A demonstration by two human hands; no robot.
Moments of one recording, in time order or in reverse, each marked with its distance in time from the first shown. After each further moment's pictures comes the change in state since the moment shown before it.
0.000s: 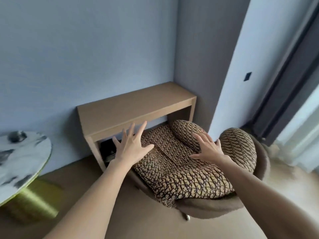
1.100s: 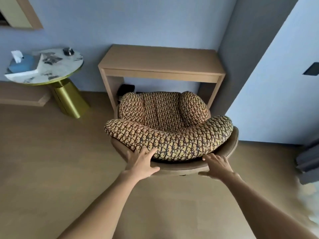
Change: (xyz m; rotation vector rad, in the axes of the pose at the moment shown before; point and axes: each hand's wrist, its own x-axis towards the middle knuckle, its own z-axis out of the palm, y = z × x) left_hand -0.098 0.451 0.315 0.058 -0.304 -0.490; right_hand -0.010 0.477 0.048 -0.340 -0.415 -0.509
